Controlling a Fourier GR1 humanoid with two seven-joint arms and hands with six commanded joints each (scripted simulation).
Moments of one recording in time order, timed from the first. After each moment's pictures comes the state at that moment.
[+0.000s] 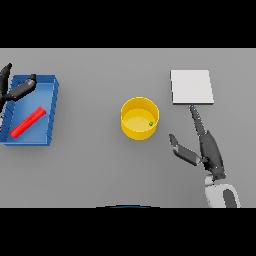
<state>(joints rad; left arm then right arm) -0.59 0.92 -0.65 -1.24 0.27 0.31 0.53 0.11 -0.12 0.15 -1.70 0.31 -0.02 -0.12</state>
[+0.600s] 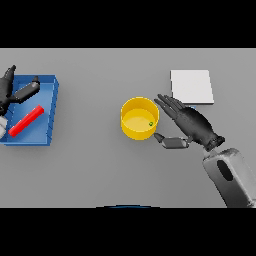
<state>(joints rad) -0.59 0.90 -0.66 -1.24 0.26 0.32 0.53 -0.25 -0.38 0.35 -1.58 0.62 0.19 -0.08</state>
